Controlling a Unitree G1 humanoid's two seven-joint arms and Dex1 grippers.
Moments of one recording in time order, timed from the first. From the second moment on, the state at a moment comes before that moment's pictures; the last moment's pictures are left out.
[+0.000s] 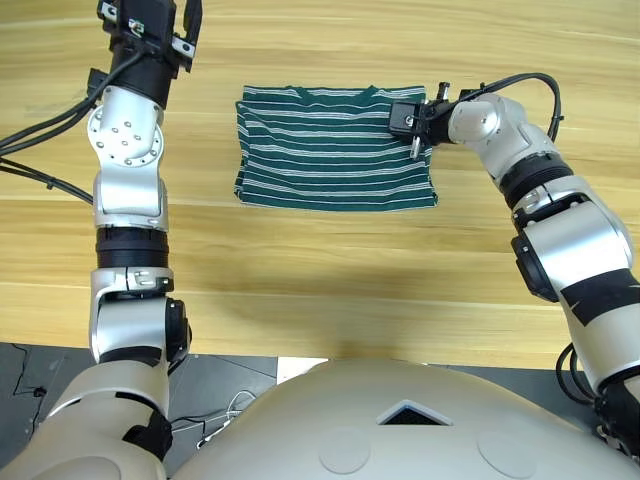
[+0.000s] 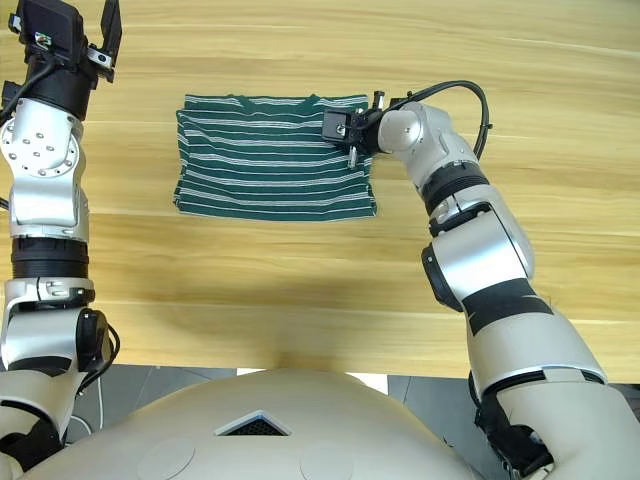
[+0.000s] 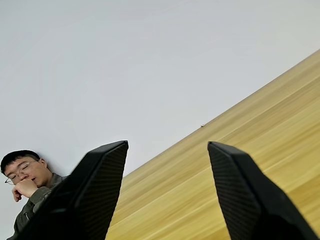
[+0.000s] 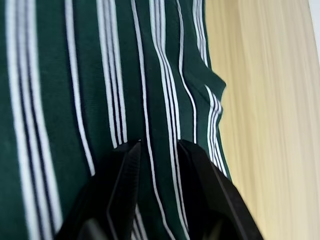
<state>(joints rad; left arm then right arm) -0.41 0.48 0.03 0.28 0.08 -0.21 -0.18 -0.95 -0.23 0.49 1.28 -0.50 -0.31 0.55</state>
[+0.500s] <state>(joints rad) -0.20 0.49 0.03 -0.01 0.04 0.01 -0.30 -0.79 -0.78 0.39 1.33 -0.48 -0.29 0.61</state>
